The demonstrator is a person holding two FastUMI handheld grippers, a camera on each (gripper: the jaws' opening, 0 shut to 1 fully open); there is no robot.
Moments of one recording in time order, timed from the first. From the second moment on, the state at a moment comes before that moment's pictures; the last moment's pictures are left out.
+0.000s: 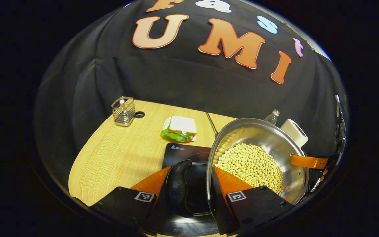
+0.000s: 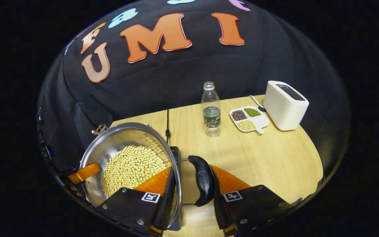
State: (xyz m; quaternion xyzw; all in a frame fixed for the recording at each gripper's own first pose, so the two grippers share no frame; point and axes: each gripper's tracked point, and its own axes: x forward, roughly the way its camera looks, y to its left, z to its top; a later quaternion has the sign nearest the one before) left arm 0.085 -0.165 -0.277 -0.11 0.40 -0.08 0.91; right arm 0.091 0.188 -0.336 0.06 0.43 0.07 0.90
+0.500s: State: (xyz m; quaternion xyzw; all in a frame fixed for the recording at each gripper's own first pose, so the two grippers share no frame) left arm 0.085 -0.167 -0.284 -0.11 0.43 -0.07 0.89; right arm 0.089 0.219 -0.382 0.05 0.46 0.08 0.88
